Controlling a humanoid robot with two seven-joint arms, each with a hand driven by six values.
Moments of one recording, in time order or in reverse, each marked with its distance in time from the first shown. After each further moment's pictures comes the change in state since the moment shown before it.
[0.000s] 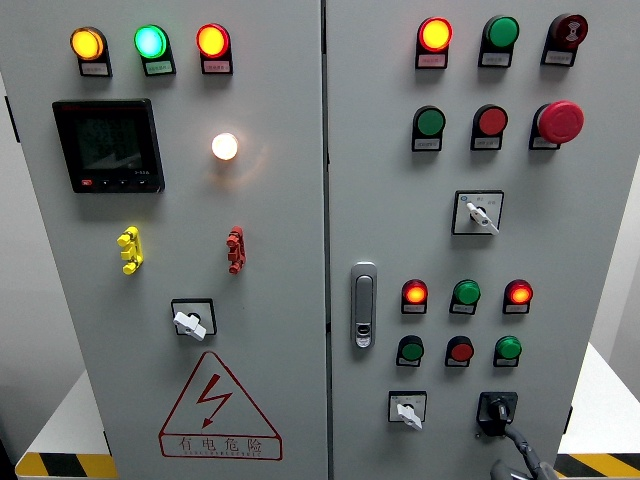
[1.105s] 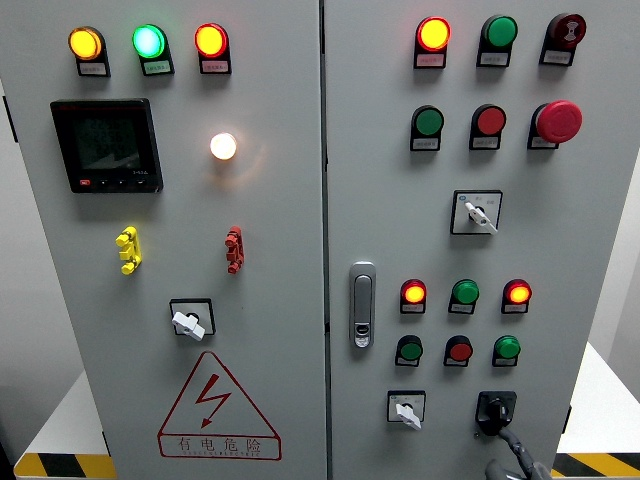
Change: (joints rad) left arm 0.000 0.000 0.000 0.000 0.000 0.000 0.000; right arm 0.009 0.000 -0.013 0.002 0.022 0.002 -0.020
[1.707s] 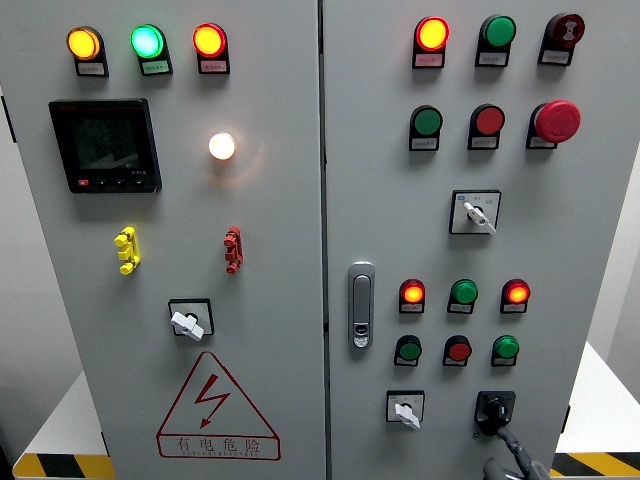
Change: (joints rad) left arm 0.000 -0.001 0.000 0.000 0.000 0.000 0.000; right arm 0.006 0.000 -0.004 0.007 0.021 0.002 -0.014
